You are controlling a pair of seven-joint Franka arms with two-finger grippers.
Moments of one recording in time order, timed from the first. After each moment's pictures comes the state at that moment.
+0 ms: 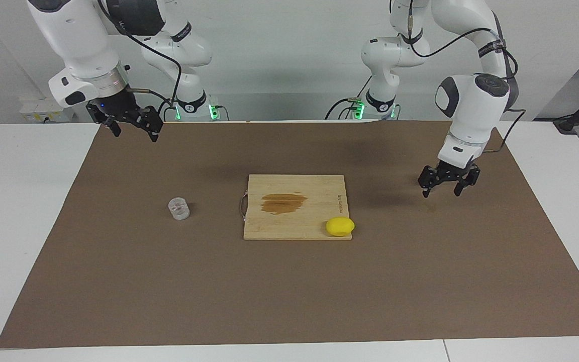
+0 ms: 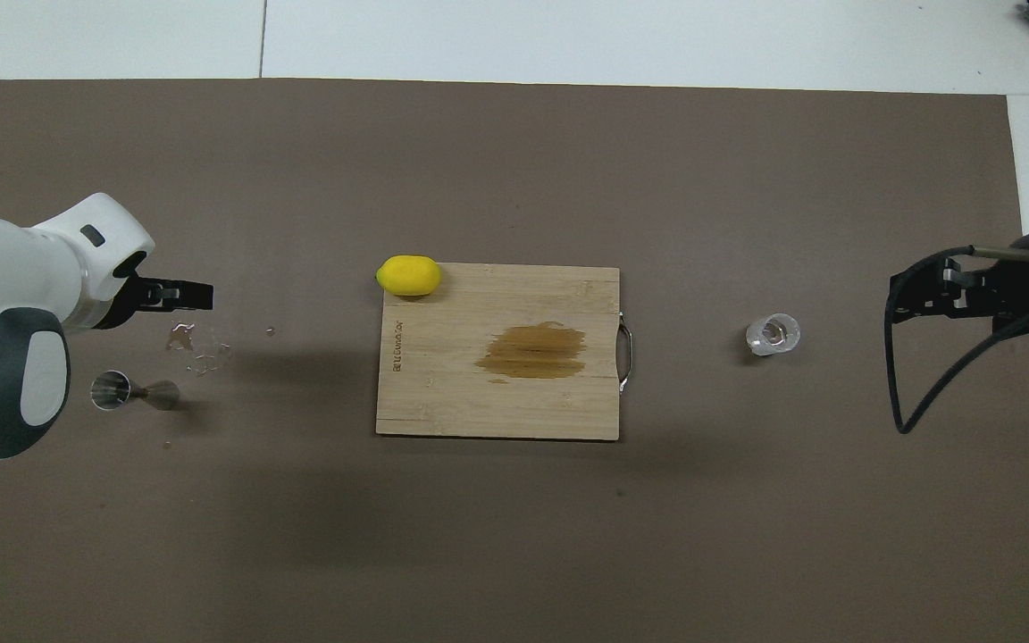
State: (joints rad) left arm -0.08 0.00 -0.02 -2.06 0.01 2.16 -0.01; right arm -0.01 -0.03 0.05 -1.63 -0.03 1.53 0.24
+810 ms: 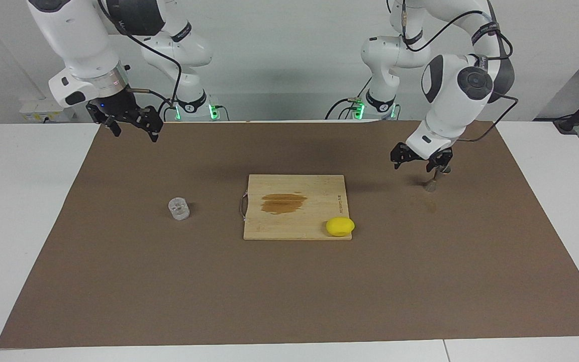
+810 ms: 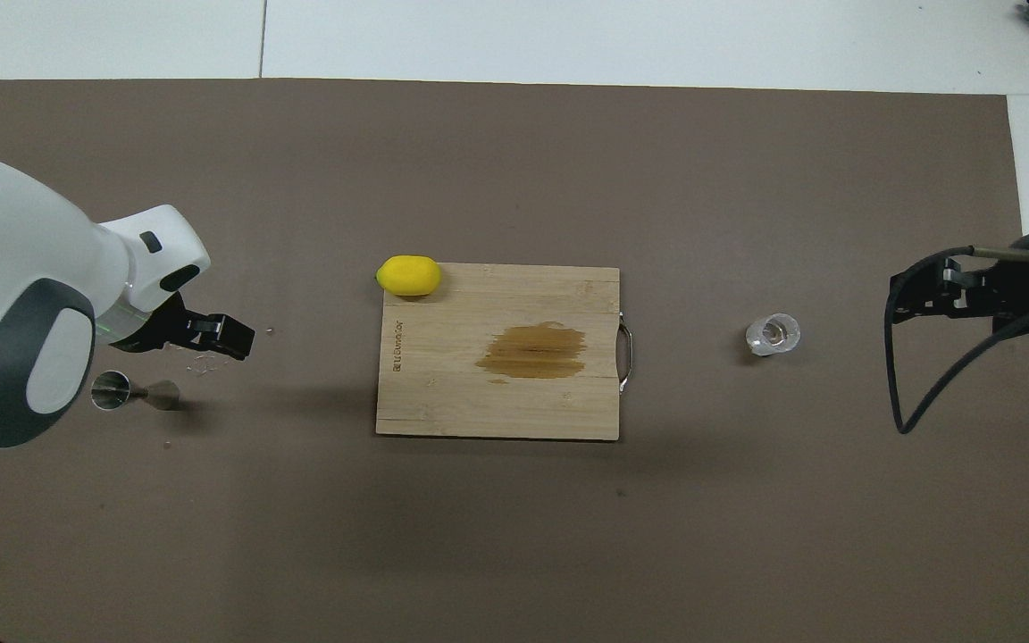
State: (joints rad) left arm -0.15 0.01 -0.02 -1.91 -0.06 1.79 0.08; right arm -0.01 -0.03 0.05 -1.63 -0.03 1.53 0.24
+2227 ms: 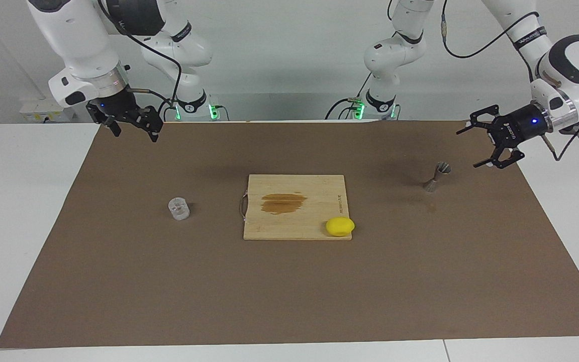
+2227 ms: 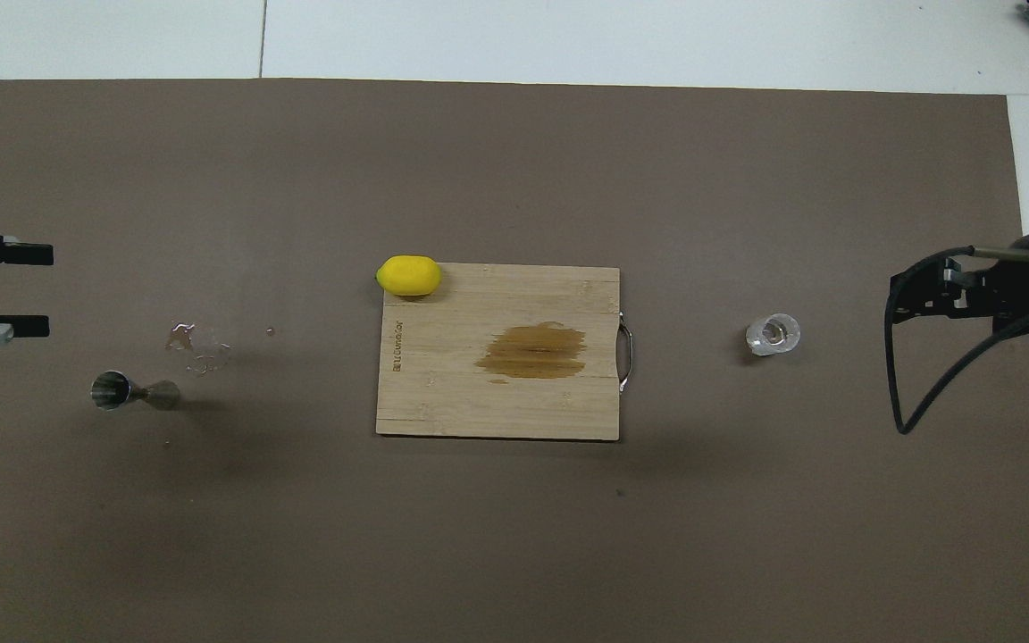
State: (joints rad) left arm 0.38 0.11 0.00 -1.77 -0.95 1.45 1.49; right arm -0.01 -0.03 0.05 -1.63 -0.03 1.53 0.24
